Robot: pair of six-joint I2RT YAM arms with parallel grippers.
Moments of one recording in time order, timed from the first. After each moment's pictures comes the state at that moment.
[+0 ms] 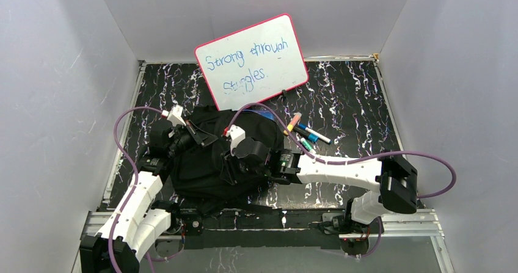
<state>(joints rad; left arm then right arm) -0.16 0.83 0.52 -0.16 0.48 -0.80 1.31 1.49 1.09 -0.18 0.06 0.57</state>
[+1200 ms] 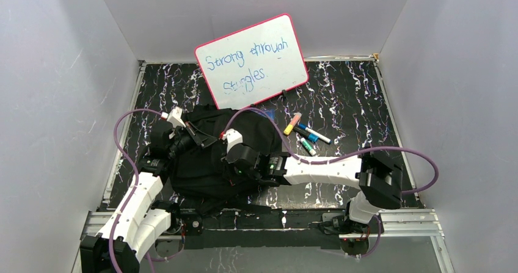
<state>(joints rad) -0.16 0.82 0.50 -0.17 0.46 -0.81 1.32 1.62 1.12 -0.17 0.17 0.62</state>
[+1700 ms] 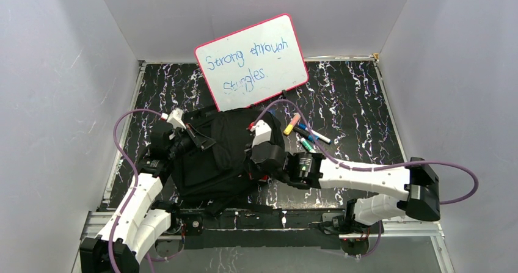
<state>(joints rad) -0.16 0.81 0.50 -0.21 0.43 -0.76 1.32 1.32 1.00 -0.27 0.33 0.68</state>
